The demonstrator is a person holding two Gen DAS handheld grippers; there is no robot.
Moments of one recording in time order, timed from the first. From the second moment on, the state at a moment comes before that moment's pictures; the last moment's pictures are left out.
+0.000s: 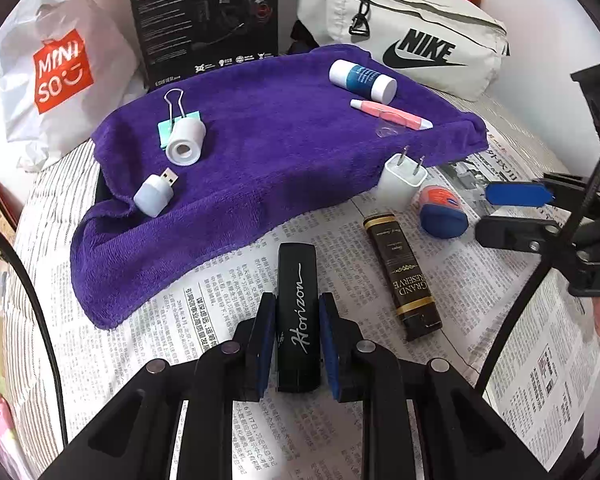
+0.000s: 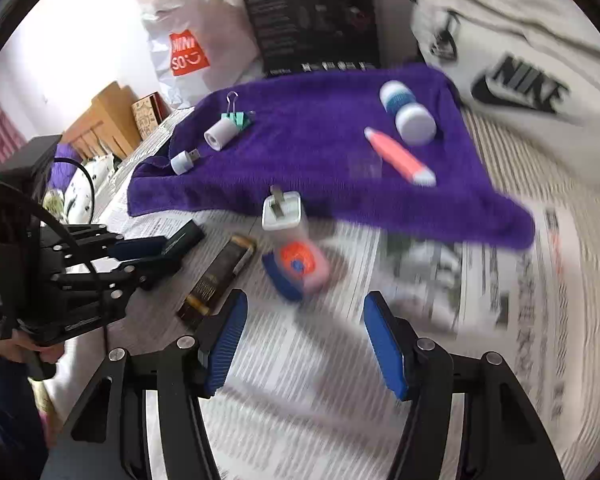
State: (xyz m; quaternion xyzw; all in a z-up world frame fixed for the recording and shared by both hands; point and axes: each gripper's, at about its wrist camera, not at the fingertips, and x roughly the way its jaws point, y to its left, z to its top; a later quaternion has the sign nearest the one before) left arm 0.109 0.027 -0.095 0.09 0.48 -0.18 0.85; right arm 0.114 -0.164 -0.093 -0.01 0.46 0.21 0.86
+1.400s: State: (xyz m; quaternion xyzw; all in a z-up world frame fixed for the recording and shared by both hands) left arm 0.110 0.030 -0.095 0.08 0.48 -0.18 0.86; right arm 0.127 -0.145 -0.111 -0.10 0.47 0.20 0.85
